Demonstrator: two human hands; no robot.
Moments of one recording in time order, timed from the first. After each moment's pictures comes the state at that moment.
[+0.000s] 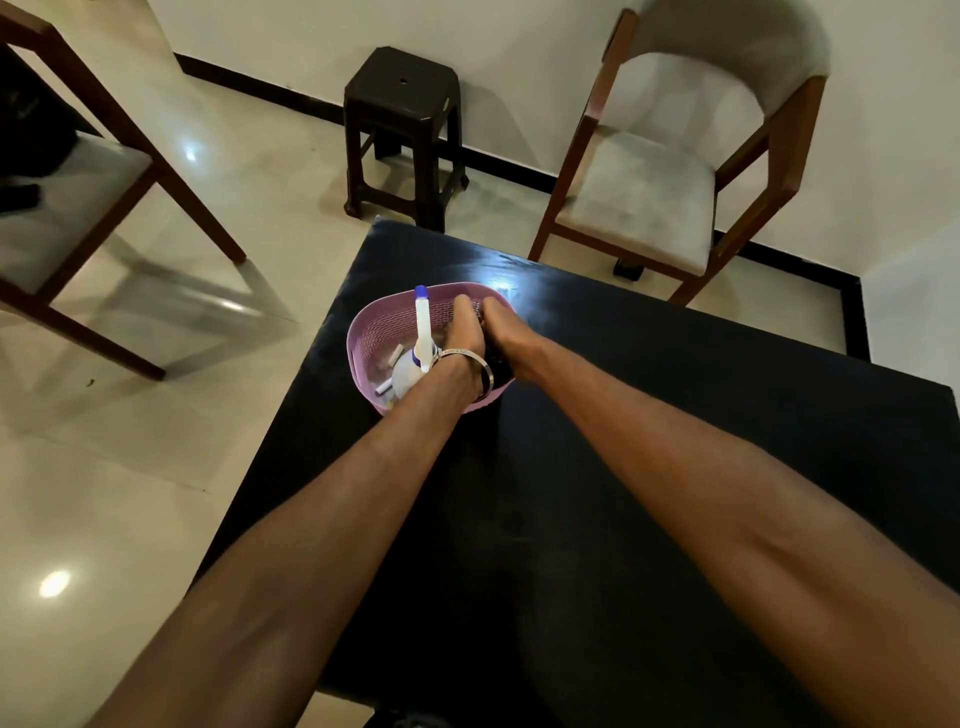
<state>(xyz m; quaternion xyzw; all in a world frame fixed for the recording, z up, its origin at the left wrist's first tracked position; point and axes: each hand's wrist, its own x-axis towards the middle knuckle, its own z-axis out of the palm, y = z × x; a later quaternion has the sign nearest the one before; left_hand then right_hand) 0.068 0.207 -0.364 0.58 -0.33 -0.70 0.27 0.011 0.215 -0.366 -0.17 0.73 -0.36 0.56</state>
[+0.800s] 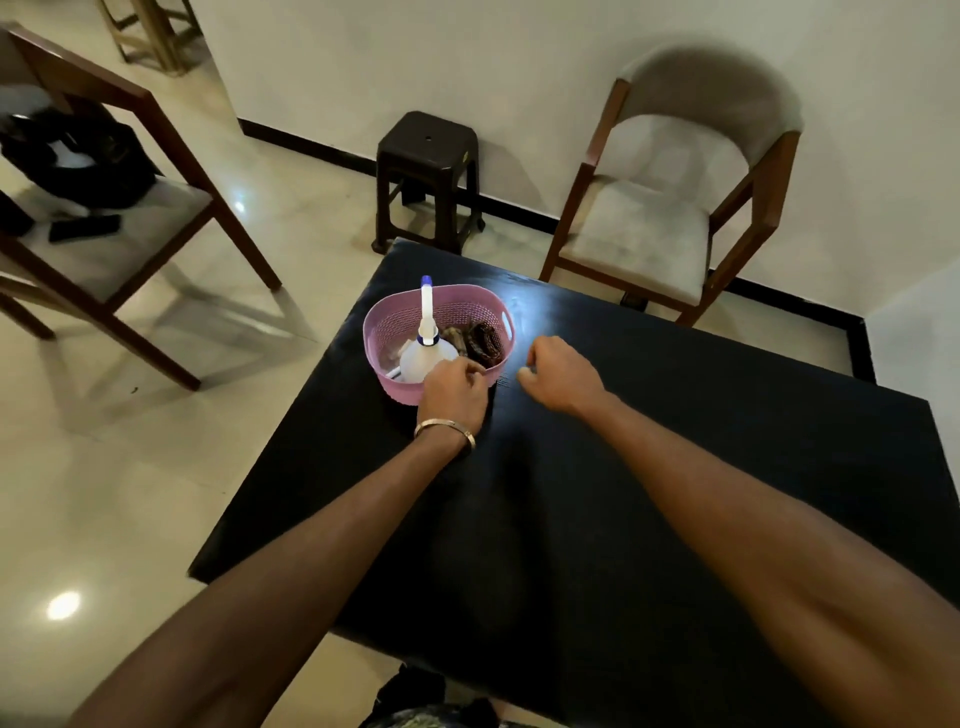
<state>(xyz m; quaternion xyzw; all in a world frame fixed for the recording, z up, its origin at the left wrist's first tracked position) 0.124 0.315 -0.366 0.59 -0.68 -0.36 0.23 -0.037 0.332 -0.354 -0.59 0.78 -0.06 0.18</state>
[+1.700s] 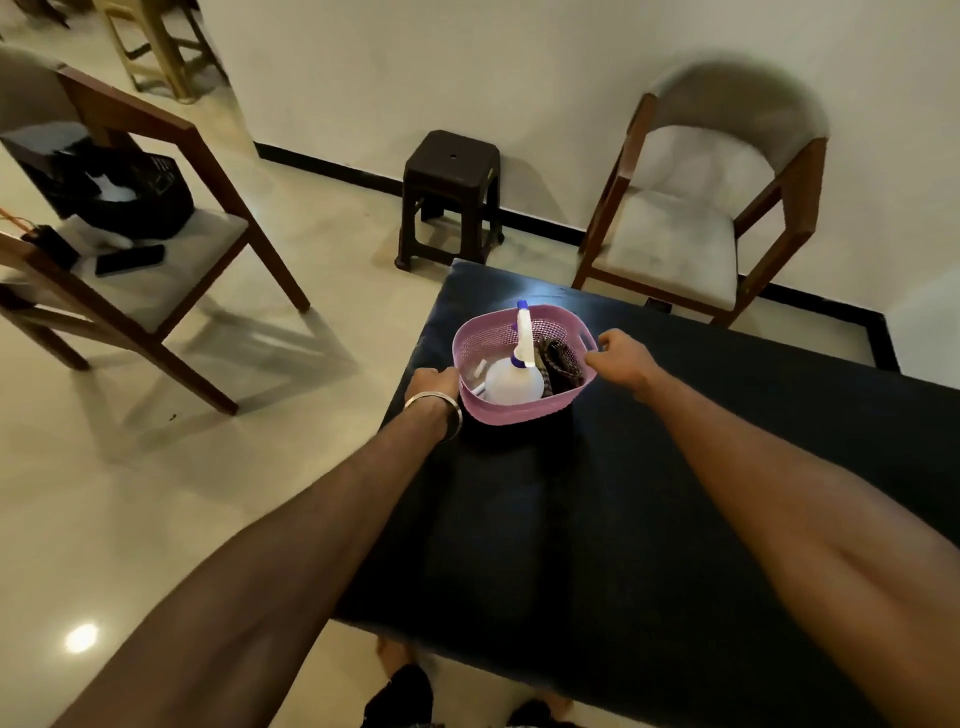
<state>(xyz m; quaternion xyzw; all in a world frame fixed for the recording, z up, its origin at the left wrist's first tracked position) 0.250 0.220 -0.358 0.70 -0.42 -0.55 0.19 0.003 0.275 -0.350 -0.41 0.85 -0.16 0.29</state>
